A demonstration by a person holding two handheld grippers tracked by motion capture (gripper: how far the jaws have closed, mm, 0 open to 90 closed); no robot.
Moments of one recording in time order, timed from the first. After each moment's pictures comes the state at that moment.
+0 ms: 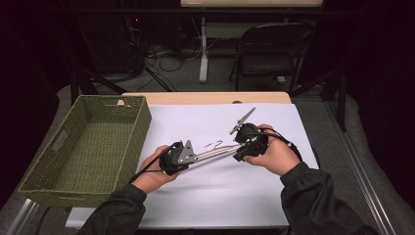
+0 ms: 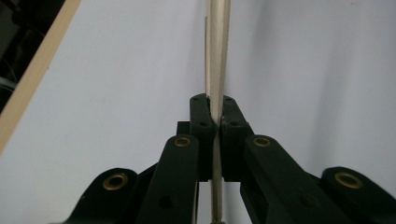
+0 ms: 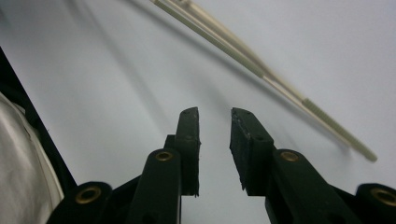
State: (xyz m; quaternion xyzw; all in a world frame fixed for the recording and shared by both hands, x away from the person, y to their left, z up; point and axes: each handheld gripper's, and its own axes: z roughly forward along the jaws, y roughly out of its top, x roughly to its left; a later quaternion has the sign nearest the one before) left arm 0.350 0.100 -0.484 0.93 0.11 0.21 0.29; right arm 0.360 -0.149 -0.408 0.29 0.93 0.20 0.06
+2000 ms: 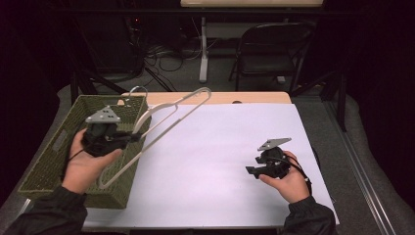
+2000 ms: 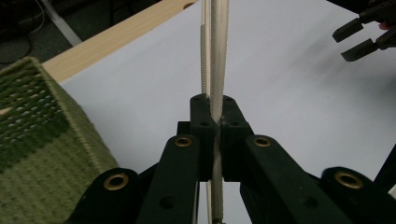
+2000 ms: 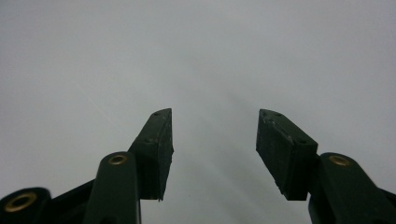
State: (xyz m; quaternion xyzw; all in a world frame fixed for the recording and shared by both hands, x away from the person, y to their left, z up) left arm 0.327 0.246 -0.357 0.84 0.35 0.16 0.39; right arm 0.331 -0.217 -0.490 0.40 0.85 0.33 0.12
